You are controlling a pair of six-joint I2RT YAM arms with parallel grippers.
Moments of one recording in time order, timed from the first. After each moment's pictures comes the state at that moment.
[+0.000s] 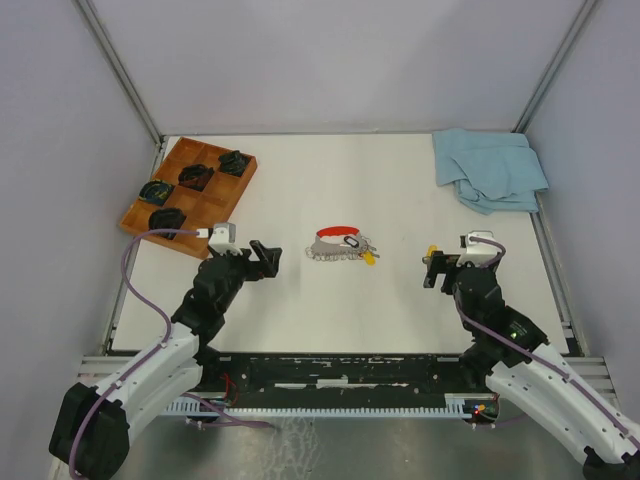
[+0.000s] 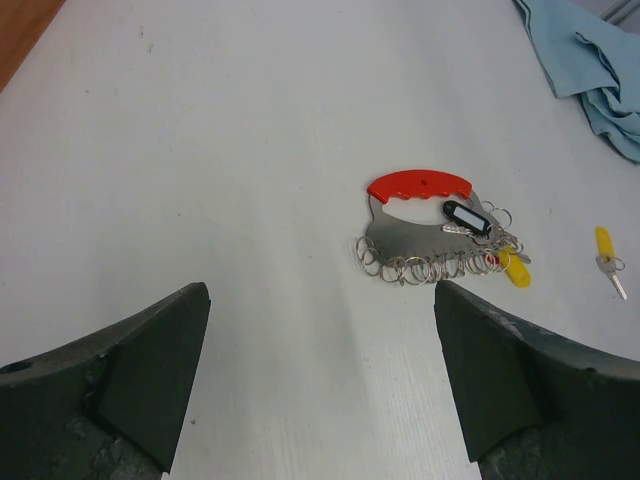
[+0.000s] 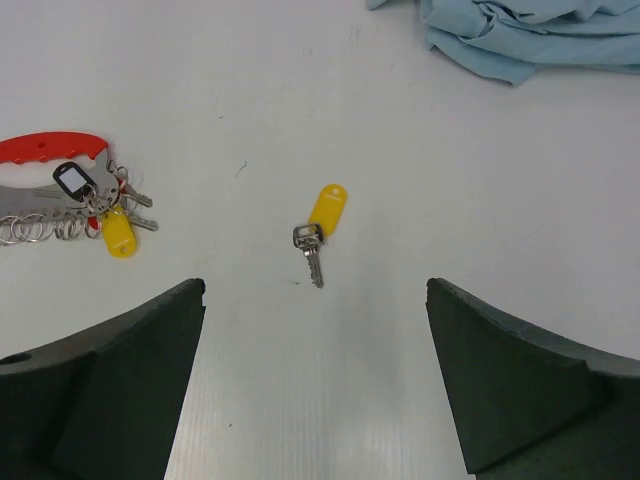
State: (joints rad) left arm -0.45 0.74 0.21 0.31 -0.13 -0.44; right arm 0.66 0.43 0.42 -0.42 0.63 0.29
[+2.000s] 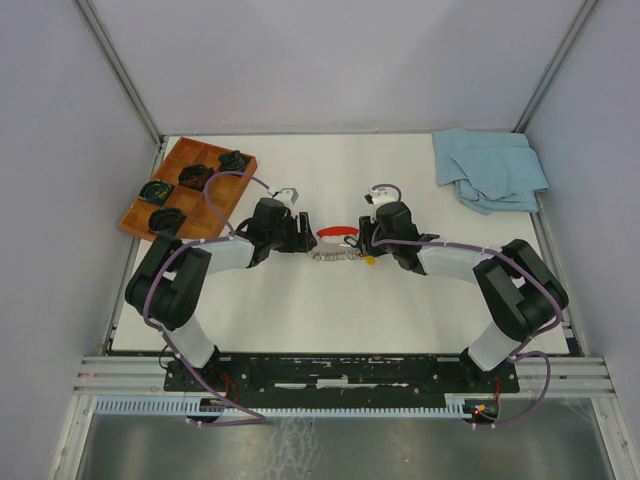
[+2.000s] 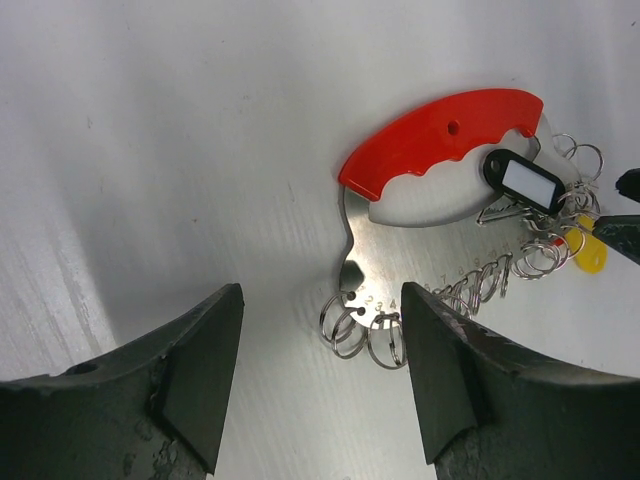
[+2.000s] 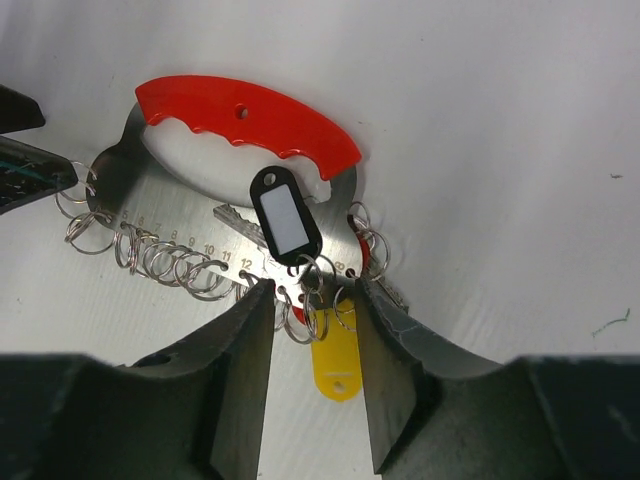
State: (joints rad) left arm -0.46 1.70 0.79 0.20 0.17 -0.37; right arm 0.57 1.63 0.79 0.17 0.03 0.29
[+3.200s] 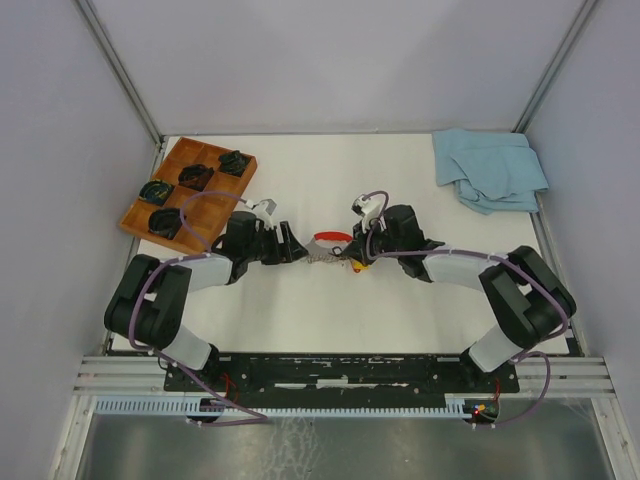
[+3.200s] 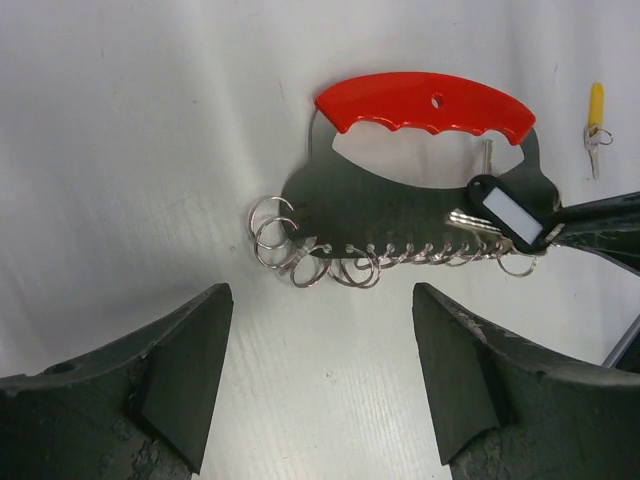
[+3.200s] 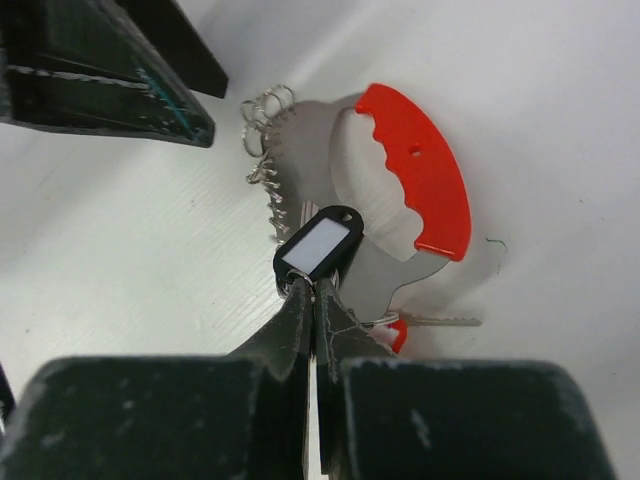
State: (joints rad) left arm -0.32 1.54 0.57 0.32 0.41 -0.47; right arm 0.57 1.61 0.72 0.35 -0.40 0.11
